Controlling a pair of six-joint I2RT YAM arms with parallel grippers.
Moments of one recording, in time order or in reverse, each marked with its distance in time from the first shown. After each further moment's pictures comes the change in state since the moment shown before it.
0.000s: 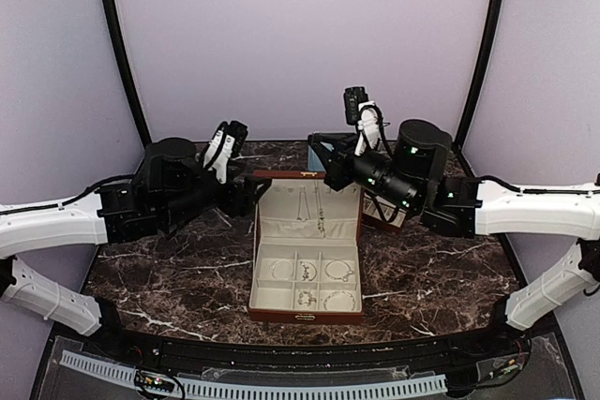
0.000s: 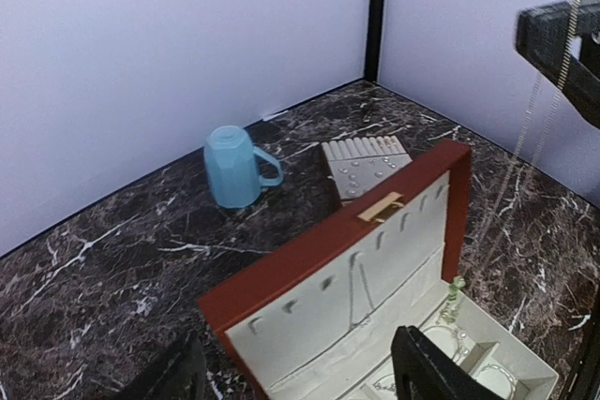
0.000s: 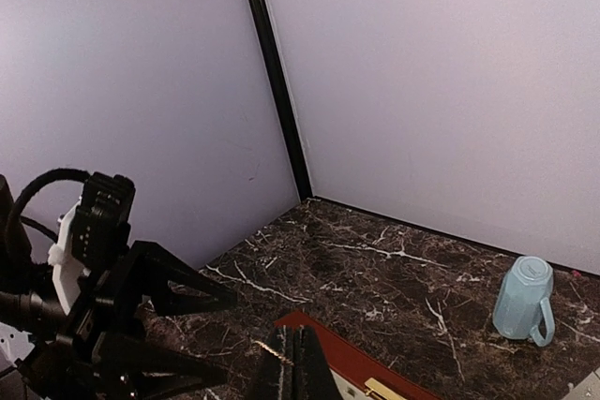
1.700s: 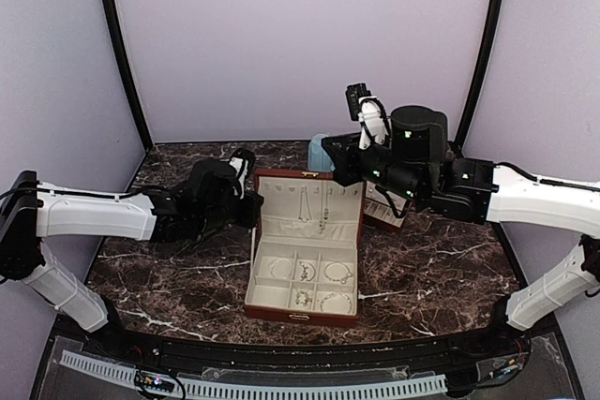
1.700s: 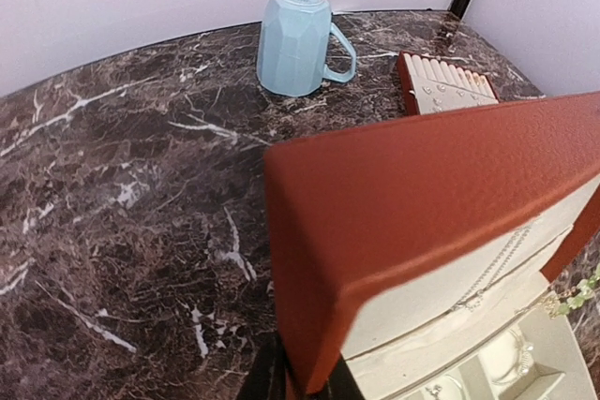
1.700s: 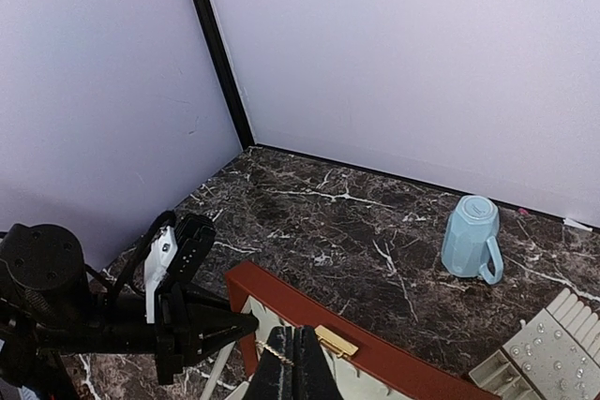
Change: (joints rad) left arm 0.110 0.267 -0.037 0.045 -0.018 -0.294; right arm 0.006 -0.022 0.130 -0.367 0.151 0.063
